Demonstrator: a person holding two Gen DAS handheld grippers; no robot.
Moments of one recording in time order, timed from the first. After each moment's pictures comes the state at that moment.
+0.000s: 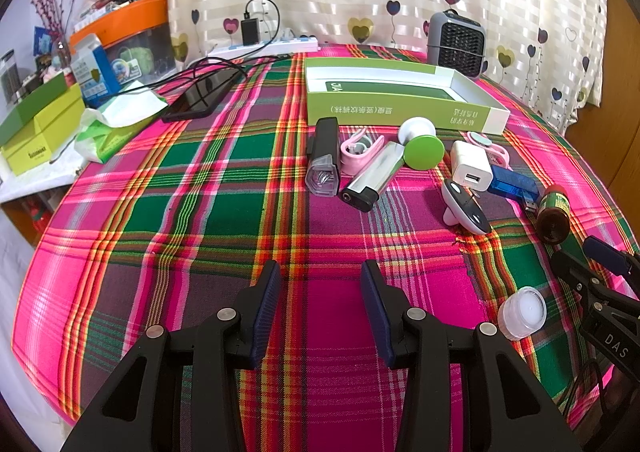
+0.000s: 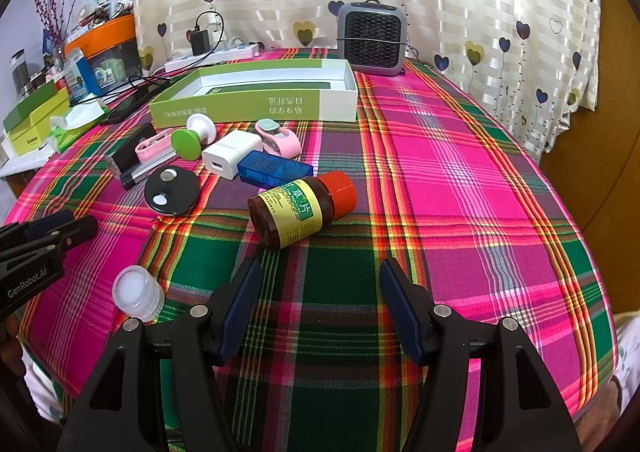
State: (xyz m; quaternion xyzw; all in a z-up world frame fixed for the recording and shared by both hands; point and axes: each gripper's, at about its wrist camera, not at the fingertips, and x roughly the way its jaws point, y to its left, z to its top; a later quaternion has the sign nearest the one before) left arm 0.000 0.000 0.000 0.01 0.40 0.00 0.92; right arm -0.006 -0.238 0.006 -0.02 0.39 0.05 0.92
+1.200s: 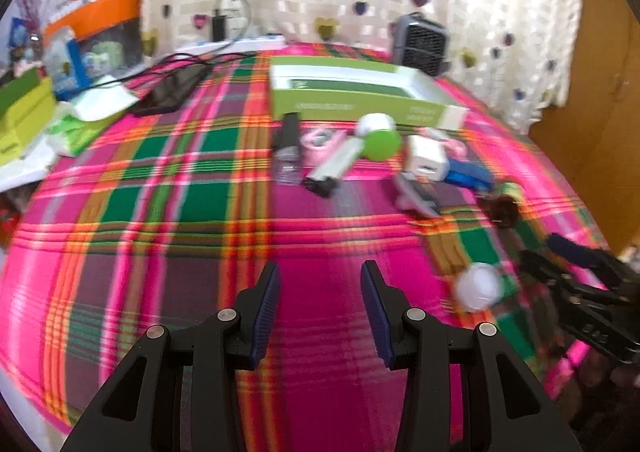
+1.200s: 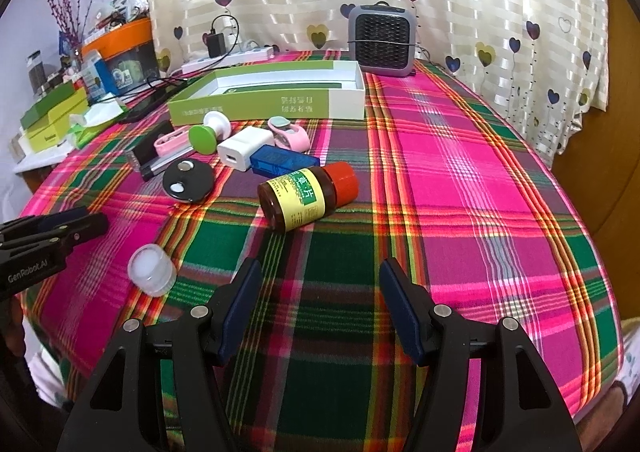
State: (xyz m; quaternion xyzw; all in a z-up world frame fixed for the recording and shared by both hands) left arm -0.018 0.001 0.007 -0.03 0.40 -0.09 0.91; right arm -0.021 -0.250 0.007 -0.01 0.39 0.09 0.92
